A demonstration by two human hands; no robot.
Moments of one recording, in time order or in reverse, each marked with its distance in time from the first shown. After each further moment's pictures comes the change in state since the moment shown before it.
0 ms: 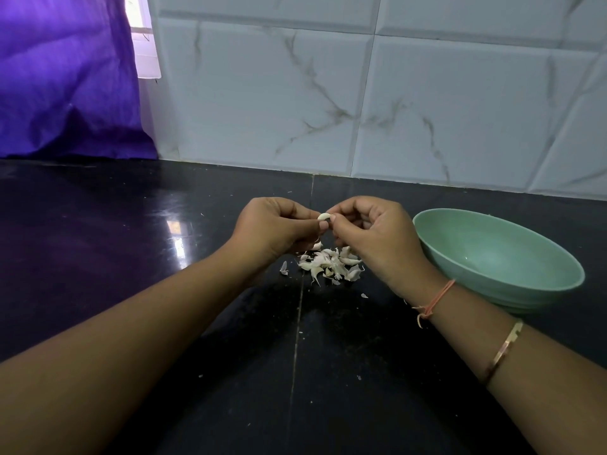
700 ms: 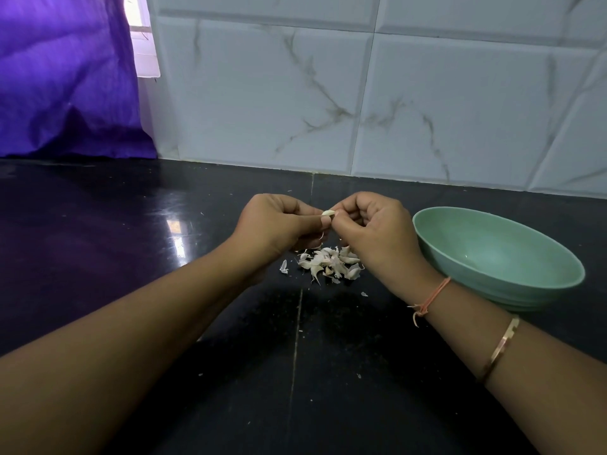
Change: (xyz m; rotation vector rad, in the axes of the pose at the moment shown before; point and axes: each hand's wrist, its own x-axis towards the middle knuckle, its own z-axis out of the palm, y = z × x) left_hand -0.002 0.004 0.003 -0.026 -0.005 -0.010; right_hand 0.000 -0.004 0.005 -0.018 0.057 -0.018
